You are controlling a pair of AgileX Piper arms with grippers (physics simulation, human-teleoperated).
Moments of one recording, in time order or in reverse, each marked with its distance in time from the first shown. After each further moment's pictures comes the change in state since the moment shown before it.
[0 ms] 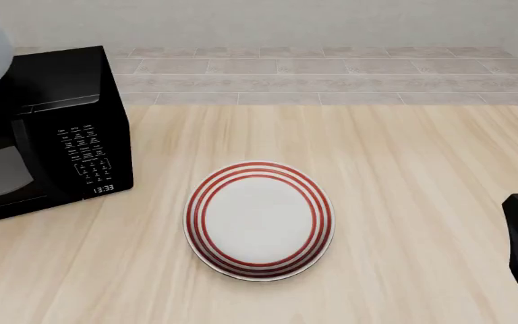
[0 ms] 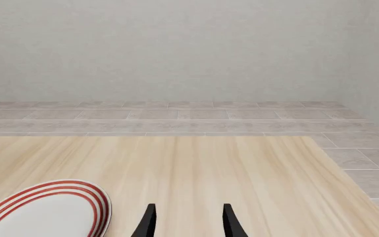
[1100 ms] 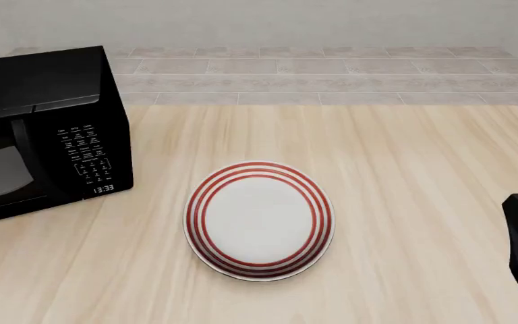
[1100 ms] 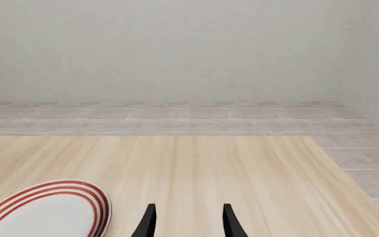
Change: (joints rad) left arm -0.146 -0.378 -0.024 0.399 -0.100; right arm 0.000 0.000 0.000 0.000 0.000
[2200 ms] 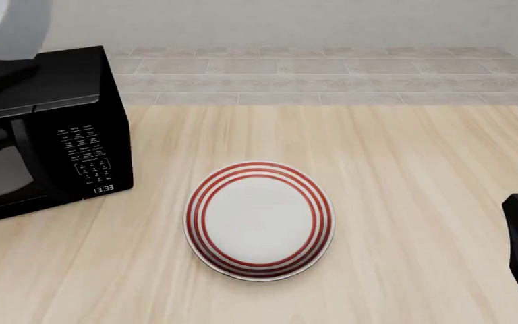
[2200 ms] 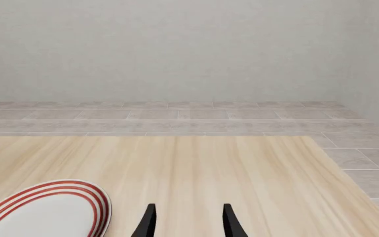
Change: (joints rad) left arm -0.434 -0.206 0.013 0.190 -0.084; right arm 0.000 0.000 0.000 0.000 0.000
